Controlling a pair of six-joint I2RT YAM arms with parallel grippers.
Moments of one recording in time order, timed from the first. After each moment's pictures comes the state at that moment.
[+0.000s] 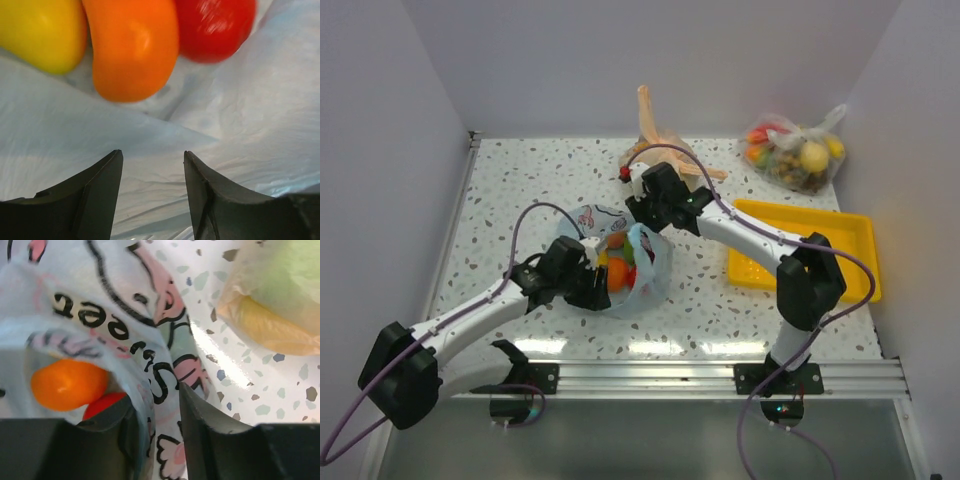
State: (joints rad) left arm -0.63 1.09 0.66 -0.45 0.21 -0.39; right arm 0.75 1.75 1.42 -0.48 -0.01 -0.02
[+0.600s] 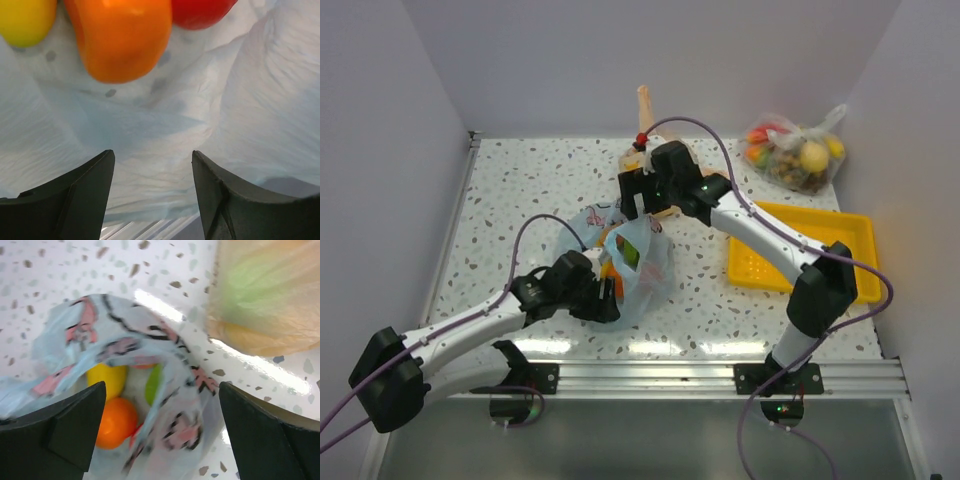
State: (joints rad) left arm -0.78 1.02 0.54 -0.44 0.17 -0.60; right arm 0.65 1.76 1.55 -0.48 -0.04 0.26
